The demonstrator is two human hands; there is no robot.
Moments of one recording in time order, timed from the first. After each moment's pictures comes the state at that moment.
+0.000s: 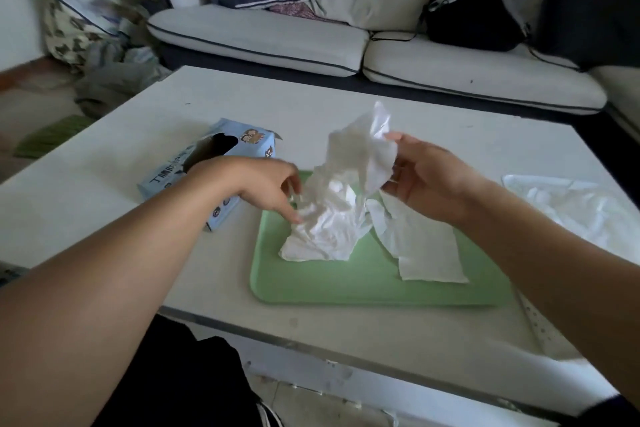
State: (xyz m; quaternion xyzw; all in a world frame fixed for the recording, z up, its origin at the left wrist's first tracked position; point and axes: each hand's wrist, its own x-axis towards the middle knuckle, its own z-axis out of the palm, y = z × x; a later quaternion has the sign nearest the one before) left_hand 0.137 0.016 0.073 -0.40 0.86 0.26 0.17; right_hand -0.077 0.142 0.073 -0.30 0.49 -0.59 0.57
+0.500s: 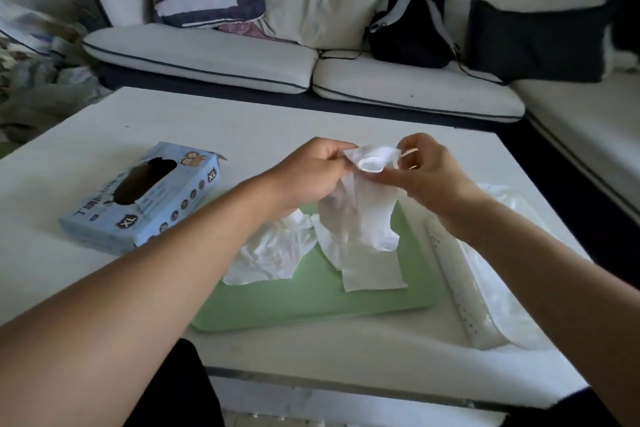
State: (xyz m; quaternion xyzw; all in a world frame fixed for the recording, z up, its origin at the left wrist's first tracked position) left_hand 0.030 0.095 0.101 -0.23 0.78 0.55 -0.19; right_hand -0.130 0.201 0.103 -0.40 0.72 -0.50 0.26
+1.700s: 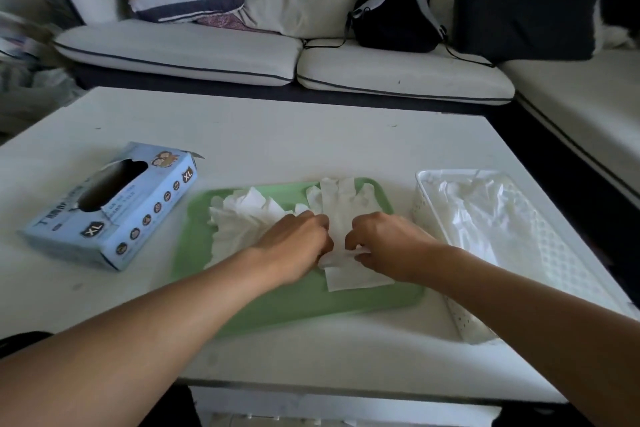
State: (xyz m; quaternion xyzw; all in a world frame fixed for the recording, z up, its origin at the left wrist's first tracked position) left_hand 0.014 0.096 -0.014 -0.21 0.97 0.12 0.02; right_hand -0.144 0.214 0.012 -0.70 0.71 -0.02 0.08
